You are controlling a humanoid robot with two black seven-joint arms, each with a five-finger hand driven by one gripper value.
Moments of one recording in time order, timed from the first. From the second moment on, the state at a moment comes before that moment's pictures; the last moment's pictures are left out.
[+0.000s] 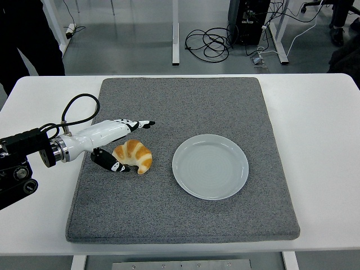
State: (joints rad) left arm -0.81 0.68 -0.33 -1.41 1.48 0.07 -0.19; right arm -0.08 0.00 -0.01 0.15 -0.10 -0.05 0.22
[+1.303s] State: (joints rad) left arm -0.81 0.59 -0.27 -1.30 1.52 0.18 -0.20; right arm -0.08 0.00 -0.01 0.15 -0.10 -0.05 0.22
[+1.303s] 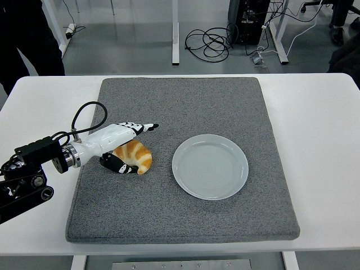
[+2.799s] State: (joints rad) left arm -0.98 0.62 -0.24 -1.28 1.50 0.17 -0.27; right arm -0.08 0.00 -0.01 0.15 -0.10 -0.05 0.22
